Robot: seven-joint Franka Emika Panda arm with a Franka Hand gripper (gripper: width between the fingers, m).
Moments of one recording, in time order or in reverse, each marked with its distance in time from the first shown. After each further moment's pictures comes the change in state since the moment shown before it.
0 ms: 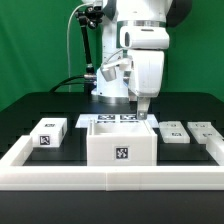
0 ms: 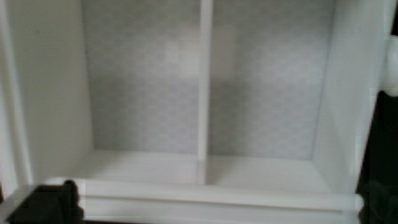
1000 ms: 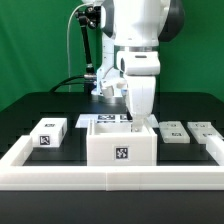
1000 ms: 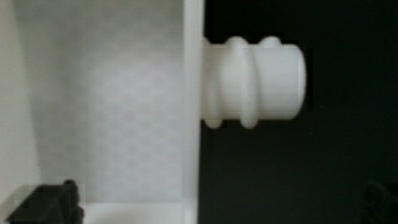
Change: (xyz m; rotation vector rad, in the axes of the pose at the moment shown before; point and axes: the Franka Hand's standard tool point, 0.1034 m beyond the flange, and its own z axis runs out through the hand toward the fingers) arm 0.002 -0.057 0.039 0.096 0.017 0.008
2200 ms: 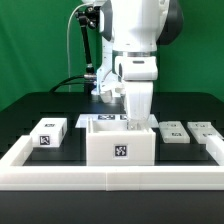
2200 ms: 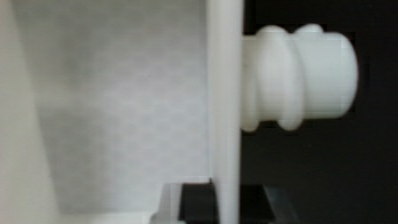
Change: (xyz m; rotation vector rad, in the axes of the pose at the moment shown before) arm -0.001 0.000 0.005 0.008 0.002 0.010
